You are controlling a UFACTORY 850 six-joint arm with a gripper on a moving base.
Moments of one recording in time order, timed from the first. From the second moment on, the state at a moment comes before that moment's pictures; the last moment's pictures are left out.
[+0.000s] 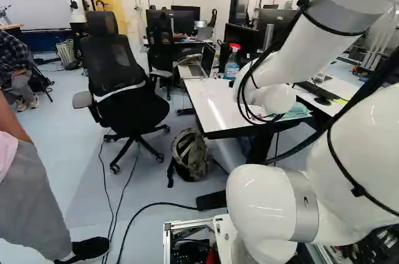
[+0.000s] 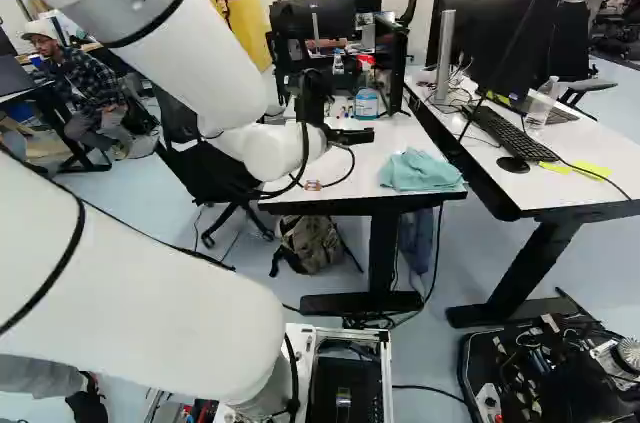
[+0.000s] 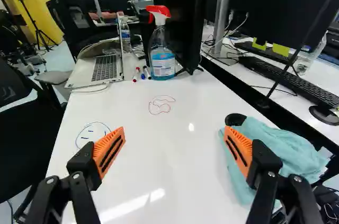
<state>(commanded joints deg) -17.2 16.2 -17.5 0.0 35.9 0.0</state>
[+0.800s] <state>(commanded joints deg) -24.9 15.3 -23.7 0.0 26.2 0.0</state>
